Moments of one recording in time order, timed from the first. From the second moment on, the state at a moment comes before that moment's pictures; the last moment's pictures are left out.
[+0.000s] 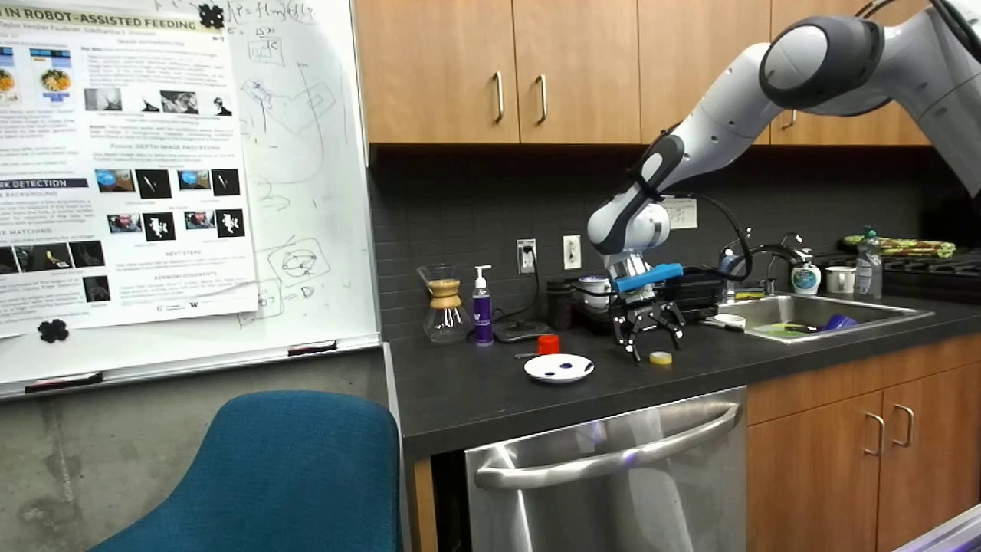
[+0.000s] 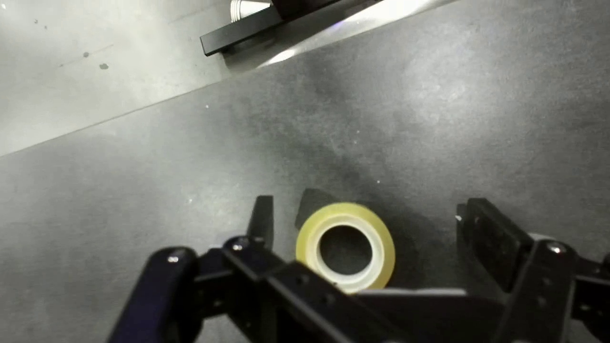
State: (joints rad) arm 0.10 0.50 -0.02 -1.78 -0.02 1.85 0.48
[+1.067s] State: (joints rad) arm 0.09 0.48 -0.02 -1.80 0.00 1.87 0.45
